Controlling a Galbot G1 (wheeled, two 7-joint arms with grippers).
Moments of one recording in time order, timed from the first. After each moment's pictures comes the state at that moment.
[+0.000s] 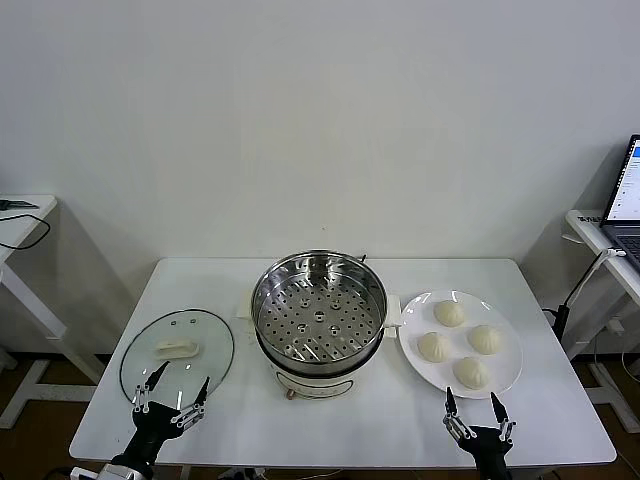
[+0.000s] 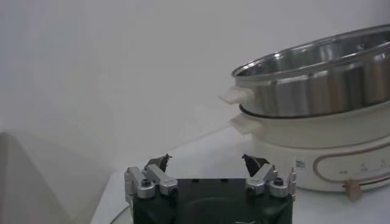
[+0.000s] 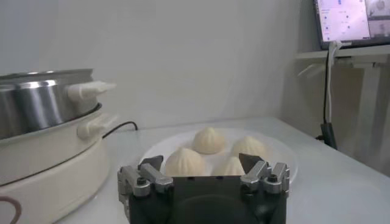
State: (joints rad) left arm 1.78 -1.23 -0.66 -2.04 -0.03 -0.09 0.11; right arm -1.75 1.20 0.52 1.92 0.39 0.27 0.26
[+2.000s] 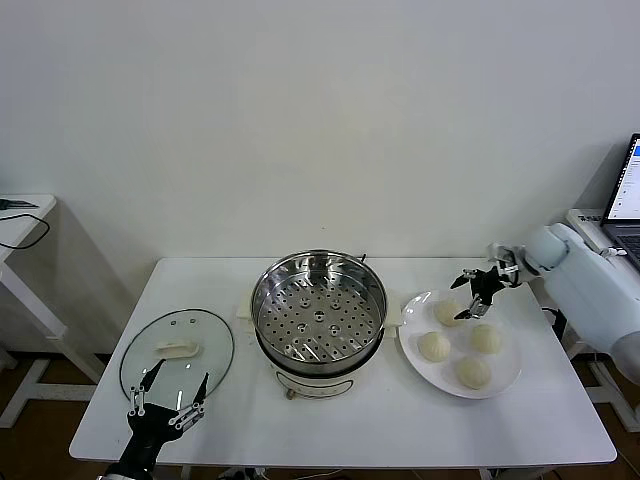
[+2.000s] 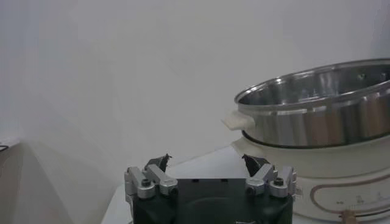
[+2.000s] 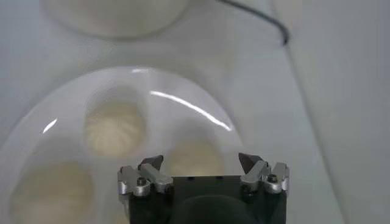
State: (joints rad) left arm 1.85 -1.27 -0.68 -2.14 -0.03 -0.11 0.07; right arm 0.00 0.94 -0.47 0.63 -0.16 0.11 -1.25
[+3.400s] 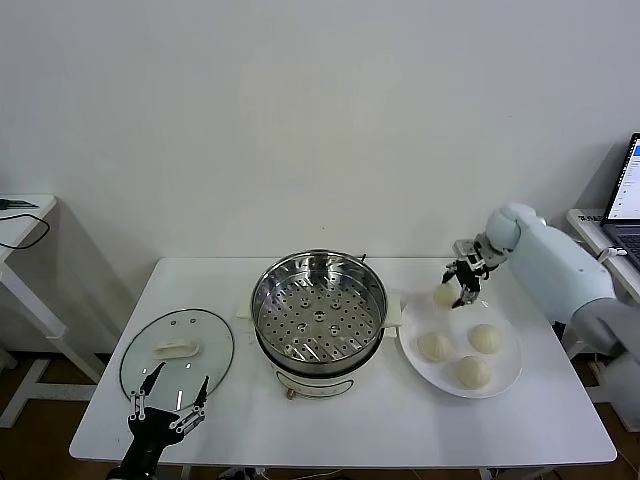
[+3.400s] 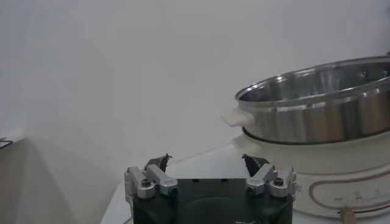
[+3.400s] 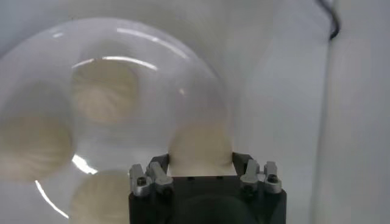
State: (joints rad) left arm 1.85 -1.28 -0.66 -2.13 -0.02 -0.12 0.06; right arm 0.18 0.95 -0.68 0.81 -0.22 0.26 -1.21
